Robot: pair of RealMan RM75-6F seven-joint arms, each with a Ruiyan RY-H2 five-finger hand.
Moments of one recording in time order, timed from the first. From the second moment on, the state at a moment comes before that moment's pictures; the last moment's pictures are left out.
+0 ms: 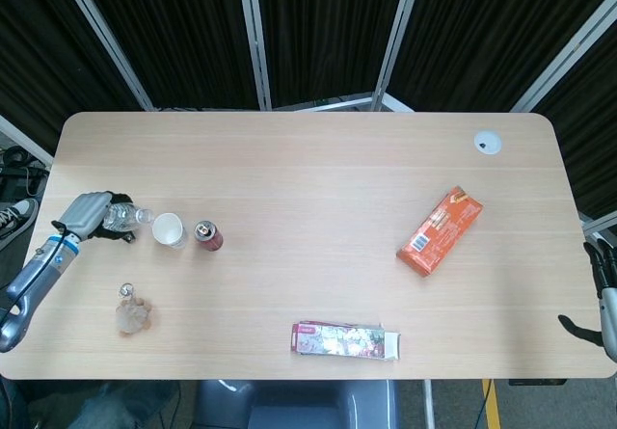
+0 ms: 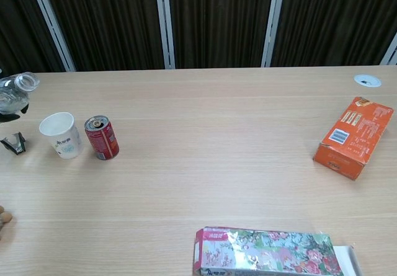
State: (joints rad) left arm -0.65 -1.50 0.03 -0.67 1.56 0.81 -0.81; right arm 0.02 -0.97 0.10 -1.73 -1.37 1.48 -0.12
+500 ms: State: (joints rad) left arm -0.67 -1.53 0.03 -0.59 1.53 0.77 -0.79; right arm 0.02 -0.97 0.10 -1.72 -1.36 1.48 -0.12
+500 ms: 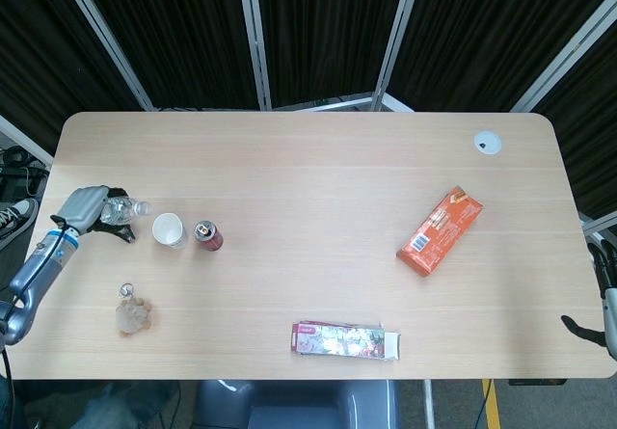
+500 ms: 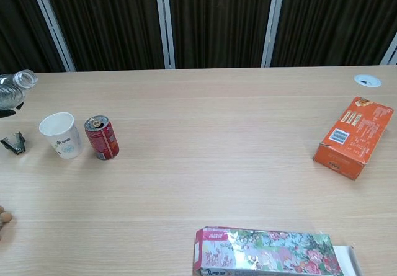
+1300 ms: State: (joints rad) left arm -0.71 -1.52 0.00 -0.61 1.49 0.72 -0.46; right arm 0.02 -0.97 0.10 -1.73 -1.36 1.48 -0.13
